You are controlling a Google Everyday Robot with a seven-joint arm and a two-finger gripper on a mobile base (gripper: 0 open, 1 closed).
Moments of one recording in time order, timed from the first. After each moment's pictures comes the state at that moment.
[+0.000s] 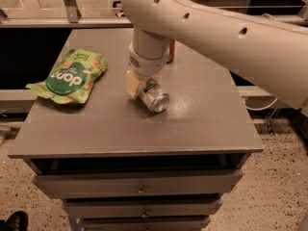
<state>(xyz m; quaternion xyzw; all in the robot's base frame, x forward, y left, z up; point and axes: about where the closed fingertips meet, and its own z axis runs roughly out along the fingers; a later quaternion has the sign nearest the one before) 0.598 0.010 0.846 -0.35 0.92 0.02 0.15</state>
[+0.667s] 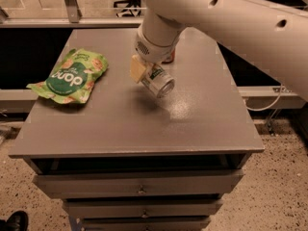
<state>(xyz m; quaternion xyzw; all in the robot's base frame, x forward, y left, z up) 0.608 0.006 0.893 -0.38 0.90 0.04 0.23</state>
